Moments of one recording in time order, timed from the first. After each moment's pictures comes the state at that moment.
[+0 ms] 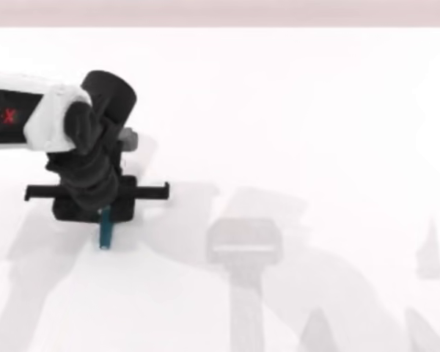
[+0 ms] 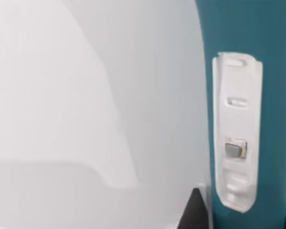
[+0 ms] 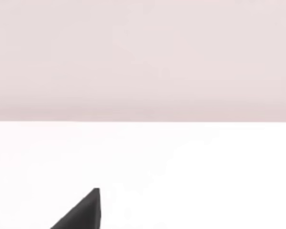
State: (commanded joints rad) left arm -0.37 1.93 1.11 -0.60 -0.04 -0.32; right arm 0.00 0.00 0.00 0.00 0.00 0.00
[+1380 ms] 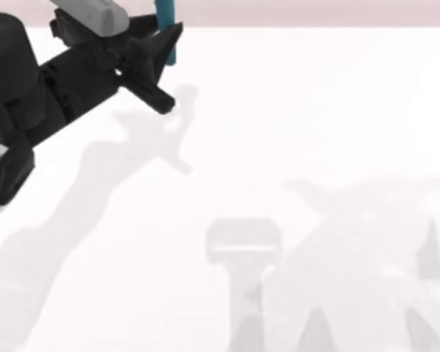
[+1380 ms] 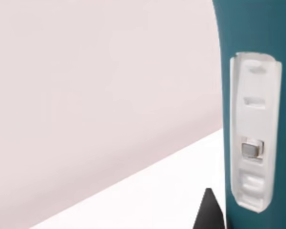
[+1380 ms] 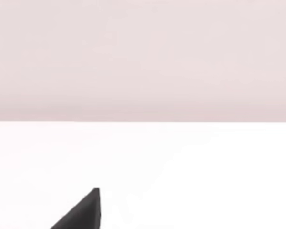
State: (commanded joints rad) left arm -0.32 1.53 0.75 0.78 0.48 0.02; right arm 0.00 0.00 0.00 0.00 0.00 0.00
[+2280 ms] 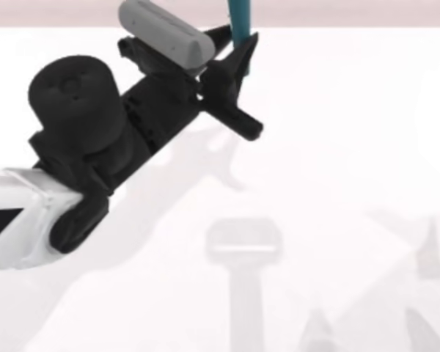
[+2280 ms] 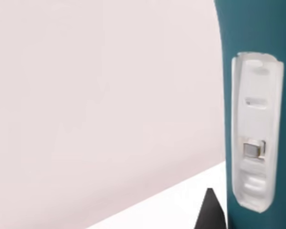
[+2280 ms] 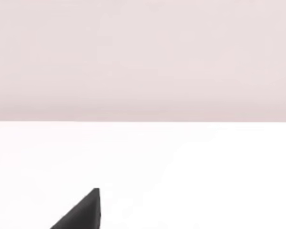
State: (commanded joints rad) left arm -0.62 1.58 0.71 0.97 0.16 0.00; right arm 0.00 0.00 0.00 0.00 0.00 0.00
